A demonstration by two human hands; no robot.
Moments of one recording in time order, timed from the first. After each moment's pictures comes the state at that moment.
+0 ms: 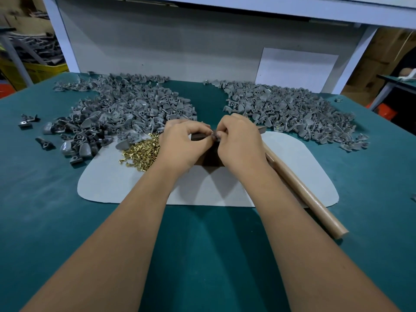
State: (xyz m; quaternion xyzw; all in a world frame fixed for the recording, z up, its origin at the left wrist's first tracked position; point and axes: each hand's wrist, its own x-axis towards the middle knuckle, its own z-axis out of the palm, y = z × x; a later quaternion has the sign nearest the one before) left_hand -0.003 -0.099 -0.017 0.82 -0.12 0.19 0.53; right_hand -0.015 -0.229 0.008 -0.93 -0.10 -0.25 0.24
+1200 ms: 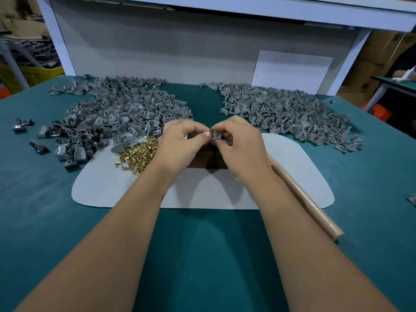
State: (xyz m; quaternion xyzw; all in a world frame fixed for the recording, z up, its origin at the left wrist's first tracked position) left_hand -0.008 -0.100 -0.009 0.79 -0.14 0.16 0.58; right_hand -0.022 -0.244 0.005 -0.88 -0.18 -0.29 0.33
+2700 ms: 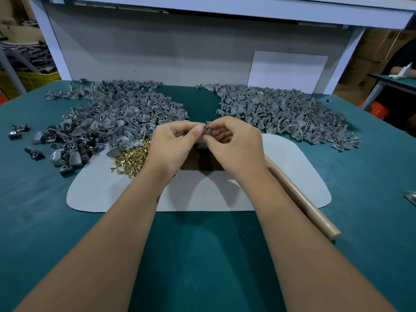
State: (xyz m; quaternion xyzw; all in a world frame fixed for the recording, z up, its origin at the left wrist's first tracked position) left_hand -0.015 -0.102 -0.007 0.70 -0.12 0.13 0.69; right_hand -0.024 -0.239 0.003 -0.84 -0.13 -0.31 0.43
